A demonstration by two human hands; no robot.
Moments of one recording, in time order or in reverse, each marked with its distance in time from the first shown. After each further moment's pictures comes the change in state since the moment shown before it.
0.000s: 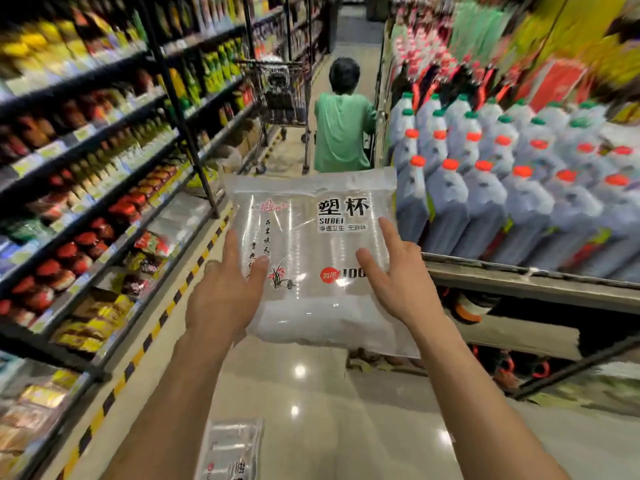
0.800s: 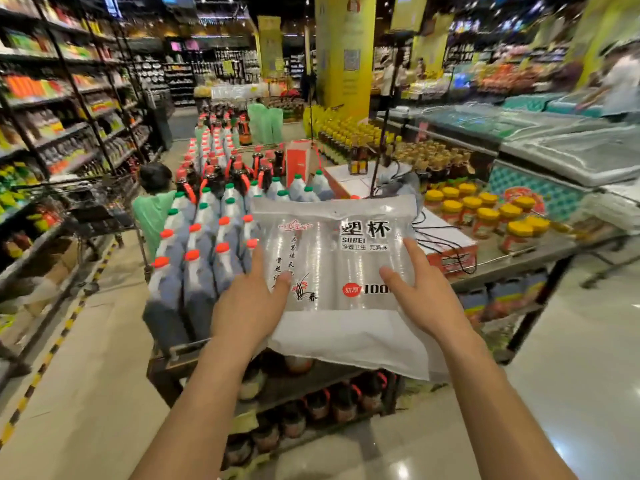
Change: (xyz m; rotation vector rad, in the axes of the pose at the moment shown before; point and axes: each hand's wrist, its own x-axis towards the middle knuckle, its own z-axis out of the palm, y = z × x) left_hand -0.114 0.477 0.117 -0.065 -0.154 0.567; right_hand -0.102 0.252 -0.415 -0.027 0.439 0.324
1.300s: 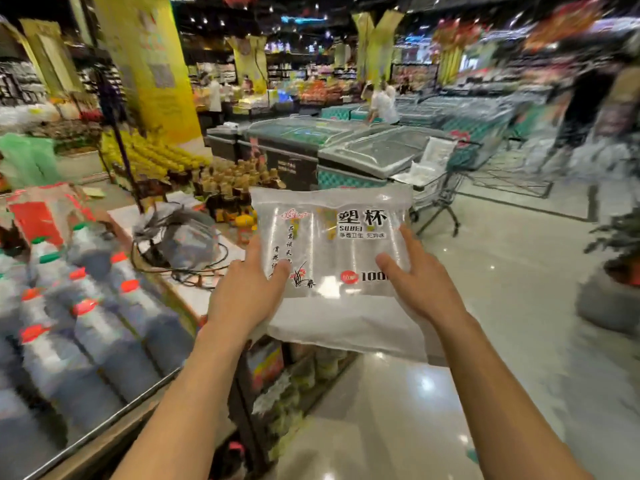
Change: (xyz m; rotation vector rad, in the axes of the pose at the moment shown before) left_hand 0.076 0.398 0.211 -0.124 -0.220 0.457; right_hand 0.057 0.254 -0.305 -0.135 0.428 0.263
